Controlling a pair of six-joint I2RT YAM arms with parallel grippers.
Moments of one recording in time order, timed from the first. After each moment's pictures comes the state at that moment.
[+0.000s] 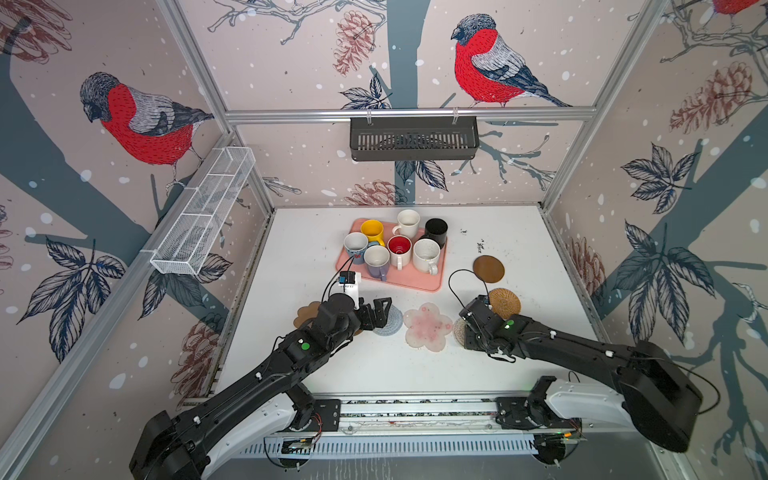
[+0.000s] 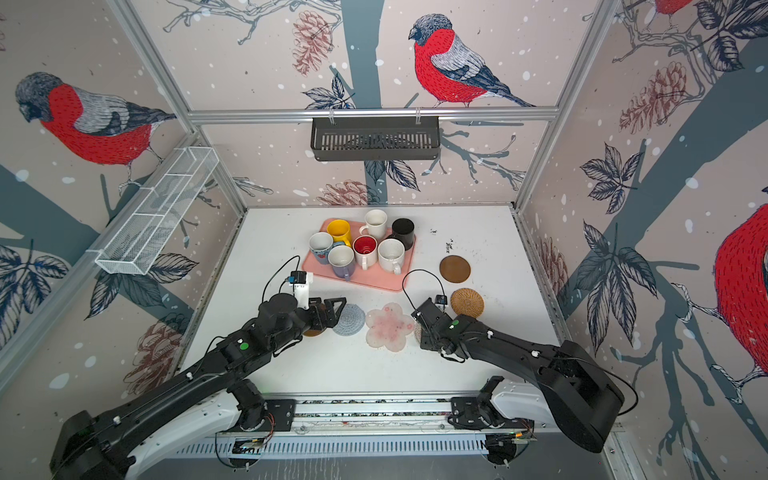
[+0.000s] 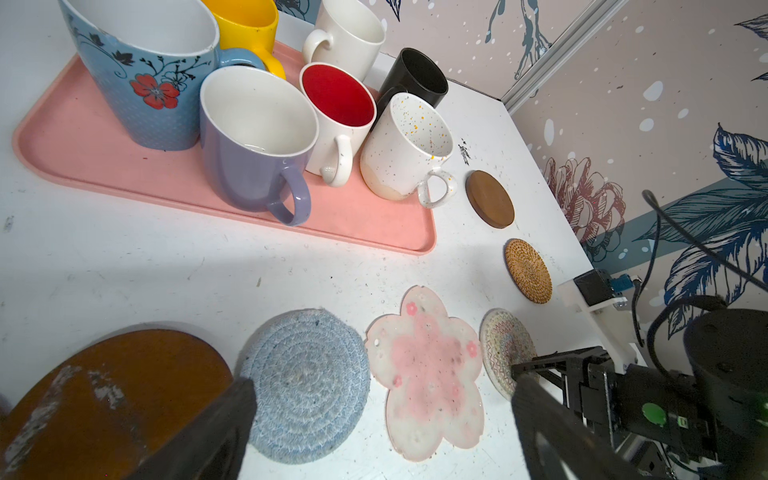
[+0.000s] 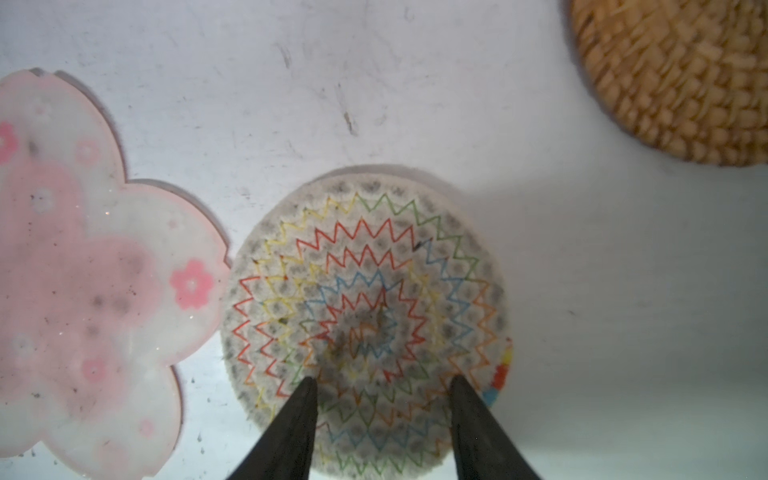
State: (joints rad) left arm -0.73 0.82 0.49 -0.14 -0.08 -0.63; right arm 0.79 1.22 0.53 -0.54 0.17 0.84
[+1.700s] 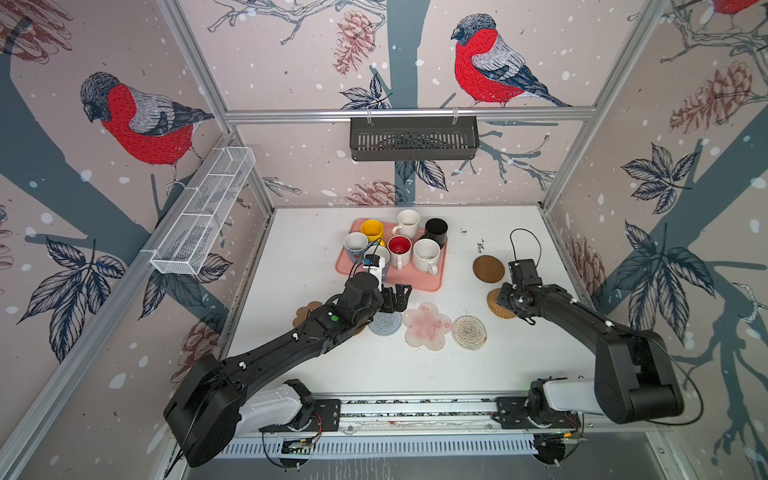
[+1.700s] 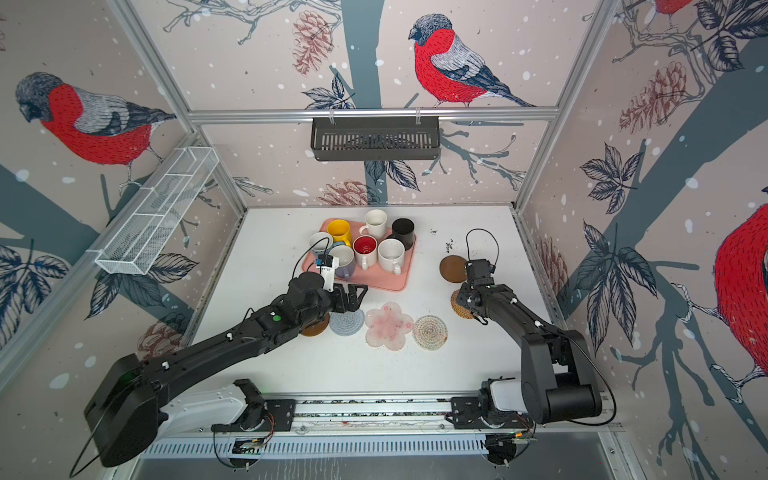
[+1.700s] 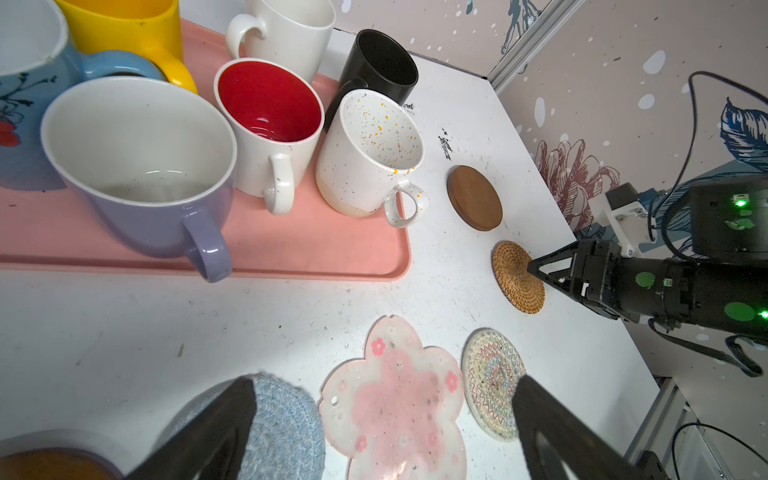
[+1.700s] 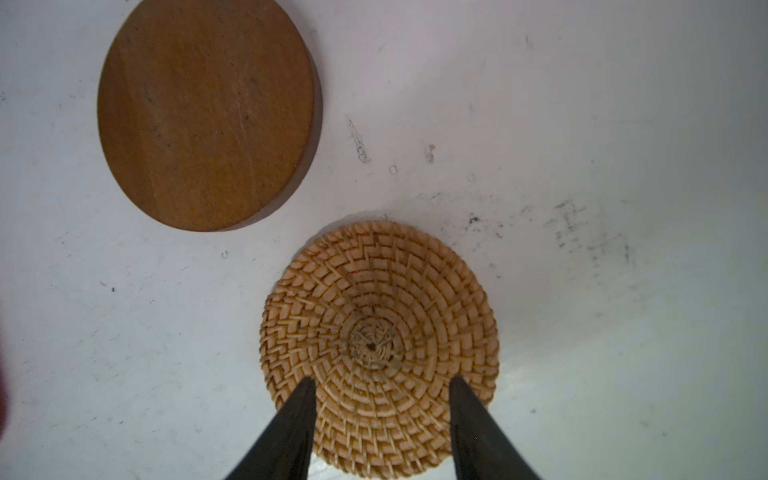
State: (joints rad) left arm -0.74 1.16 0.65 0.01 -0.02 -0.59; right arm 0.14 1.37 0.67 -0.41 0.12 0.58
